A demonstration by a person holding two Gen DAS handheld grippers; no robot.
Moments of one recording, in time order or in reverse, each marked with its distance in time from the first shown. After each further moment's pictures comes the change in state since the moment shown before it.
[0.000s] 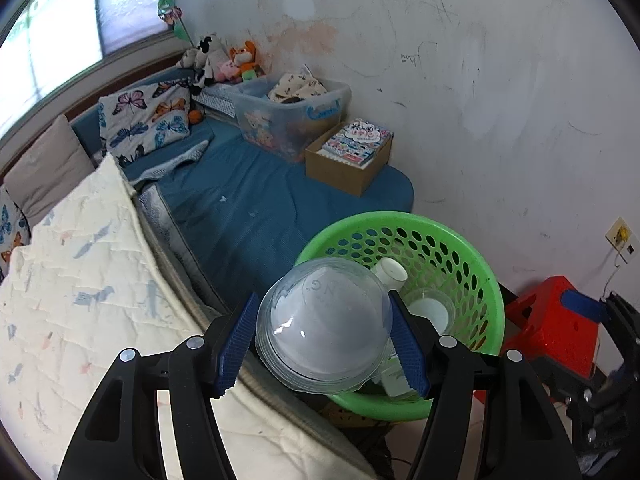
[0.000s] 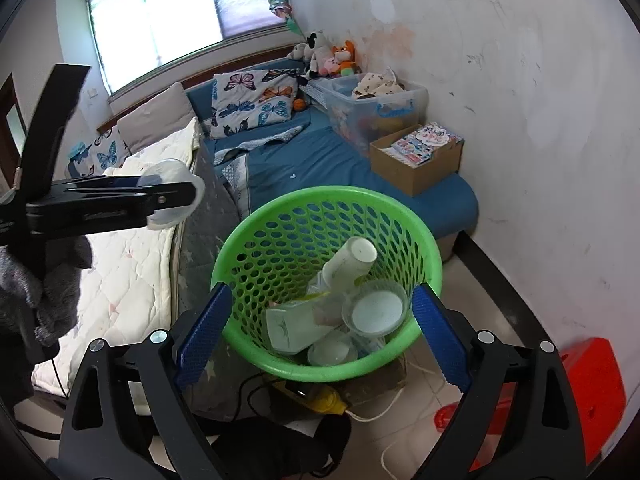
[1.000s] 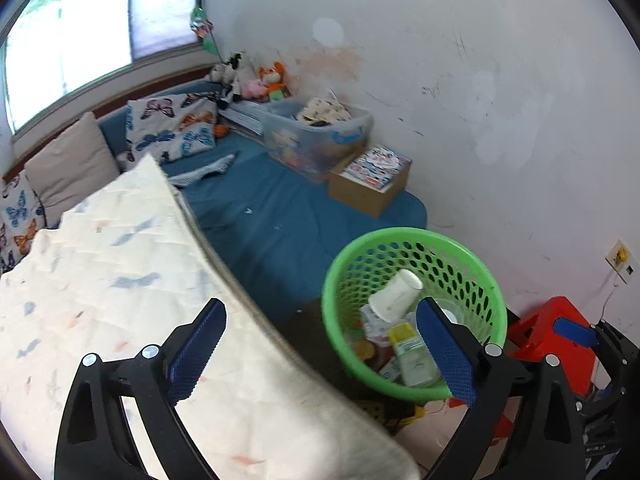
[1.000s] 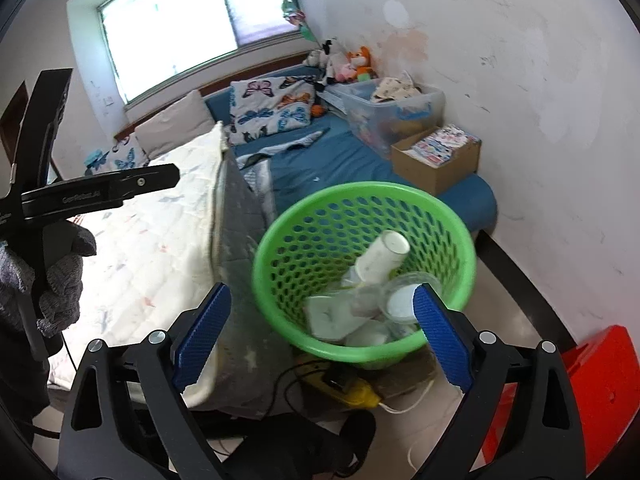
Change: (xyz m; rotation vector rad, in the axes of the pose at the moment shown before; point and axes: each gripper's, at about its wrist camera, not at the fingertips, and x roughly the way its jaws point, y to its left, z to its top) left arm -0.060 0.038 -0.028 -0.063 -0.110 0.059; right arm -0.019 0.041 -0.016 -0.006 -0.034 0.075
